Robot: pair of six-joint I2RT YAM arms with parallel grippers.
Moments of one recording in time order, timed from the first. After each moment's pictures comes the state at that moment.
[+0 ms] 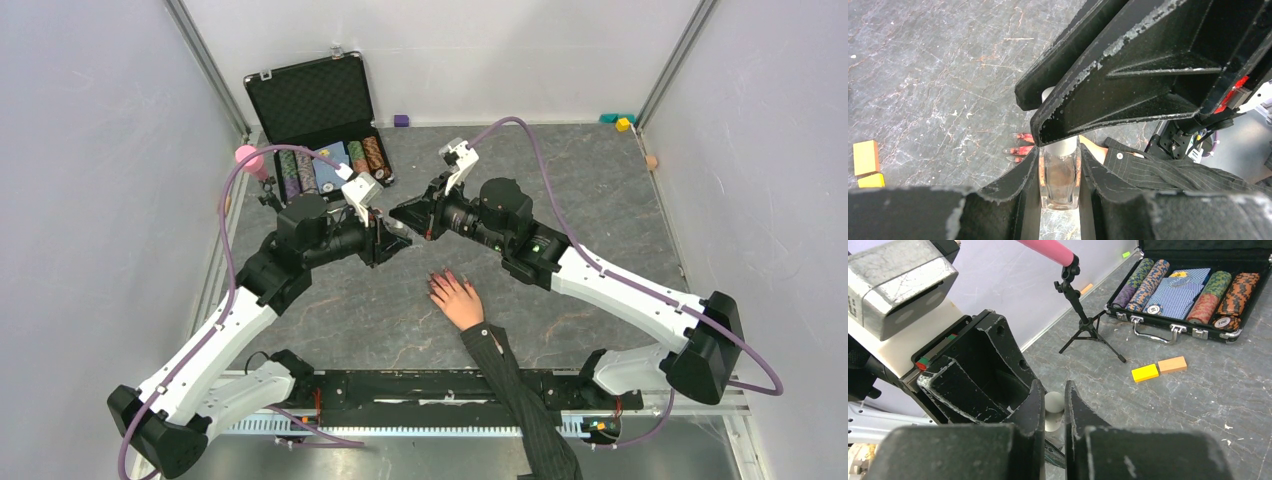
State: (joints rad) left arm -0.58 0.91 0.93 -0.30 0.43 -0.15; right arm 0.91 1.33 1.14 0.15 -0.11 0.44
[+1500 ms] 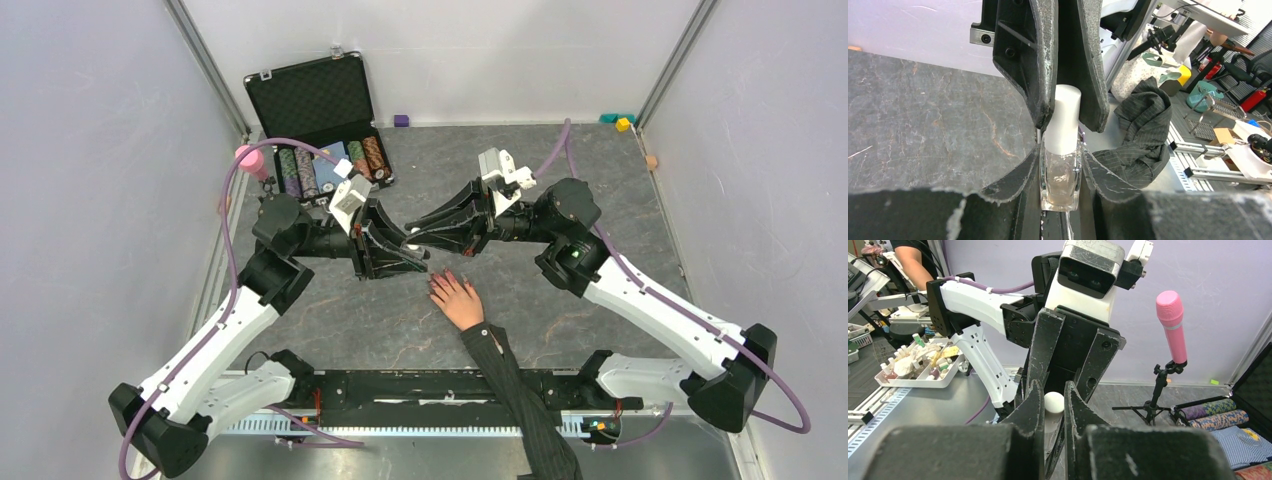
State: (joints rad) left arm -0.58 0.92 0.92 0.22 1.08 -0.47; right arm 0.82 1.17 1.10 0.44 -0.77 0.25
